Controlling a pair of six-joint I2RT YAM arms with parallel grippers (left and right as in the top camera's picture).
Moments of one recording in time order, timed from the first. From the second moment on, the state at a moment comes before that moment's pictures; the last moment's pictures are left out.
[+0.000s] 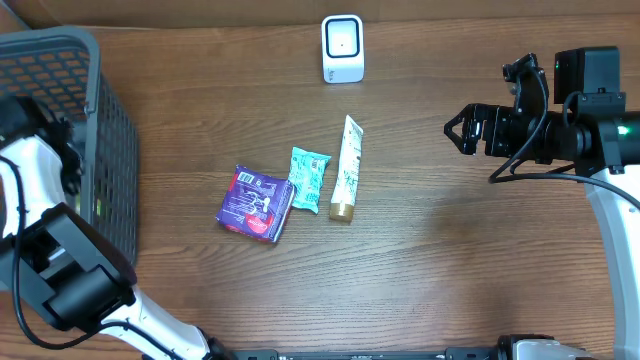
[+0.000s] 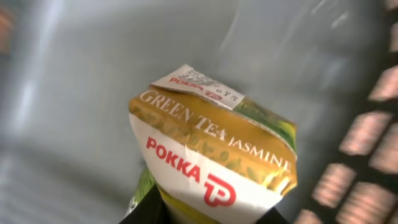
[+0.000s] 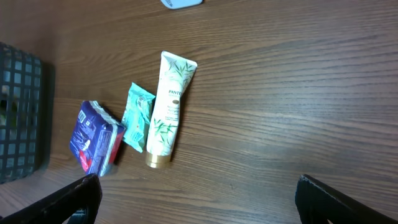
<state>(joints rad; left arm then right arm) 0.62 1.99 1.65 -0.89 -0.03 0.07 0.02 1.43 1.52 -1.13 -0.45 0.12</state>
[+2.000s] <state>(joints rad) -0.19 1.95 2.54 -1.69 0.54 -0.05 0.02 1.43 1.52 -1.13 -0.45 0.12</state>
